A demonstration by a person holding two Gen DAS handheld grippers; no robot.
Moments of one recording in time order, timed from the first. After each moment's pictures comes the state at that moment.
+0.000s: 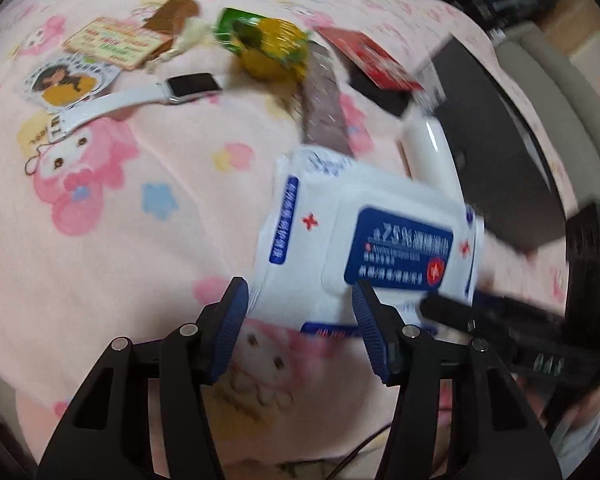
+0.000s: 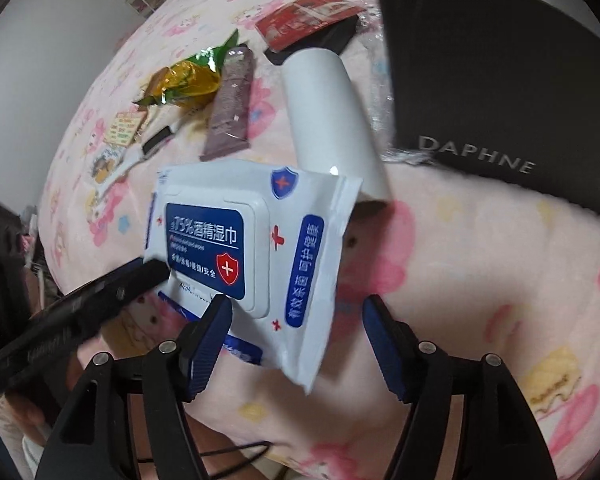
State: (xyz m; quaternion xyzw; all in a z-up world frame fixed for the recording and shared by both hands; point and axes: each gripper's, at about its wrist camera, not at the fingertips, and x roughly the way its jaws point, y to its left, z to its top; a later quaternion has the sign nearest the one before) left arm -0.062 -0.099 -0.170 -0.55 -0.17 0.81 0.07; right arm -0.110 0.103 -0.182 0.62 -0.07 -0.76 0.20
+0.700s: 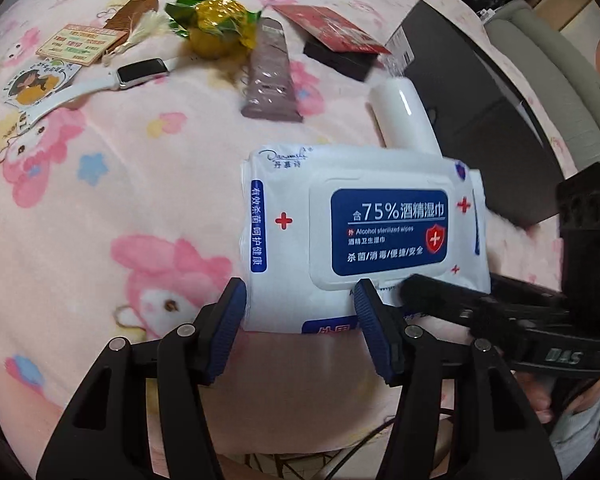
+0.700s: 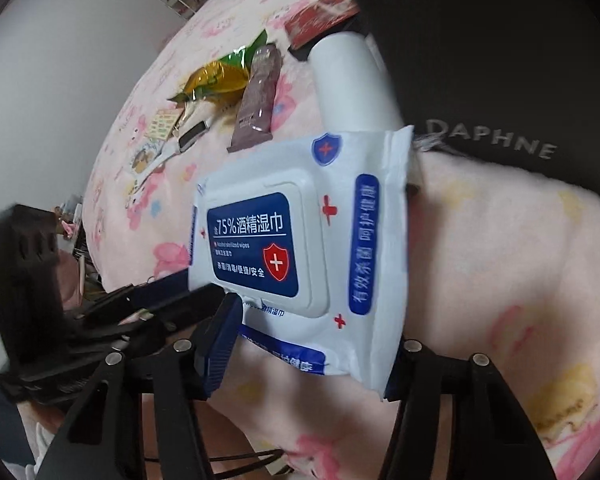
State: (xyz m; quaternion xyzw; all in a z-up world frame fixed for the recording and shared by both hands) left arm -0.059 -0.051 -0.176 -0.56 -0.16 0.81 0.07; right arm -0.104 0.132 -0.184 0.59 -0.12 -0.75 0.28
